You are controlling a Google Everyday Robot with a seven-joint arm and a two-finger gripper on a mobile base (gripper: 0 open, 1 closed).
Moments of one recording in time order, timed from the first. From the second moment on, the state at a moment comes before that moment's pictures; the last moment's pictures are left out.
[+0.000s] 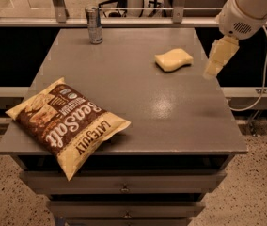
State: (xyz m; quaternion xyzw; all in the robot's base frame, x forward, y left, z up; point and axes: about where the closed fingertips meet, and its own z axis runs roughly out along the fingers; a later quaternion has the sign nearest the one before) arm 0.603 -0.229 0.952 -0.57 0.79 -0.07 0.23
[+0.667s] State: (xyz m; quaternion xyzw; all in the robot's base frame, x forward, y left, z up) arm 0.692 -0.237 0.899 -0.47 0.84 0.01 0.26
